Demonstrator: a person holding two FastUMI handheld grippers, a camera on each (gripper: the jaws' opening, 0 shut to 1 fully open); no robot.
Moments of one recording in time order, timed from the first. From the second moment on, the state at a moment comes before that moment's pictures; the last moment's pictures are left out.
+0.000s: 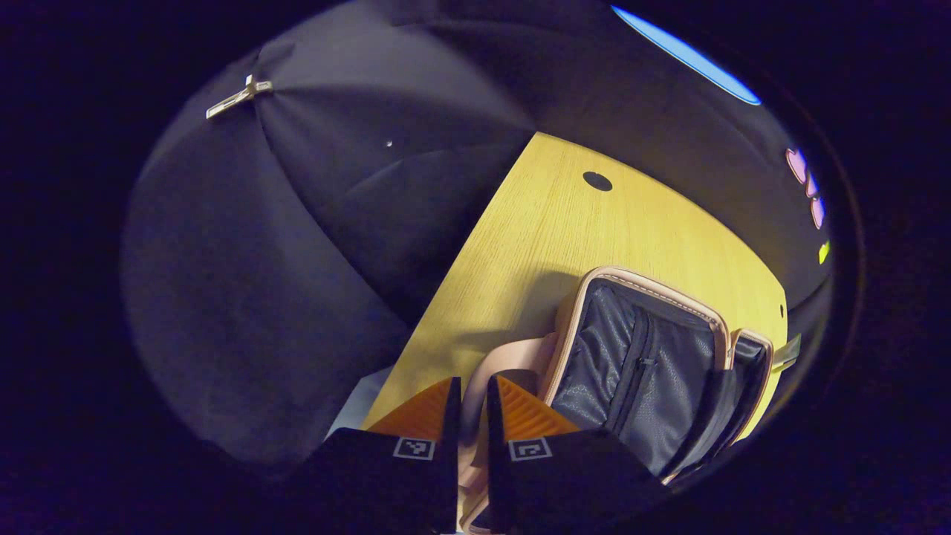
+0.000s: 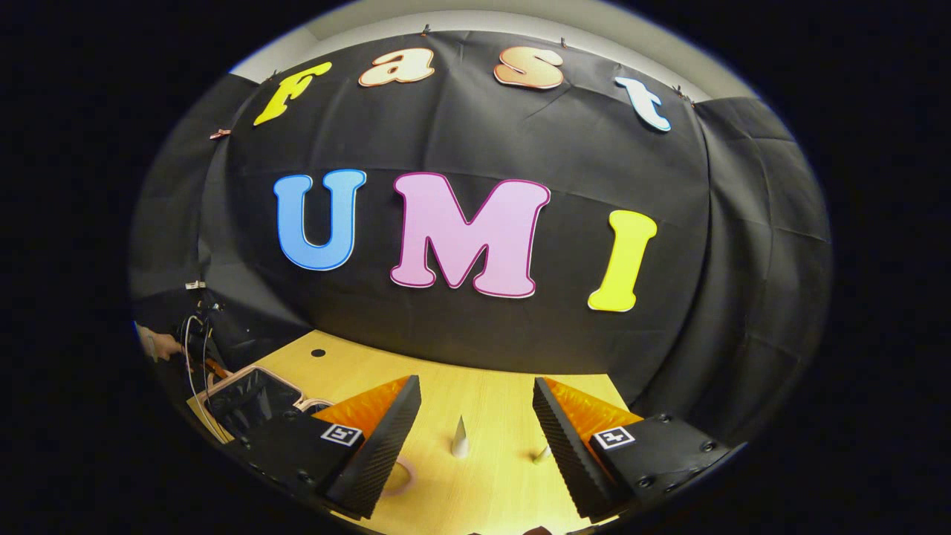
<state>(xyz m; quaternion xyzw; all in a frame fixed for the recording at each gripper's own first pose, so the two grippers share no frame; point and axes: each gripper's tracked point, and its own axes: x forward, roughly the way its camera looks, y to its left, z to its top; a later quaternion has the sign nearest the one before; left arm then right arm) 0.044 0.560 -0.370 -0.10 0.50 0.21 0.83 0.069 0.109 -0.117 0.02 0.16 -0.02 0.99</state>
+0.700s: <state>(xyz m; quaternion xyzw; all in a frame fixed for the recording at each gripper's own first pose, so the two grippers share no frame) 0.111 0.347 -0.108 0.03 0.16 0.00 0.99 0.094 0.077 -0.077 -0.06 0.08 -0.06 0.99</state>
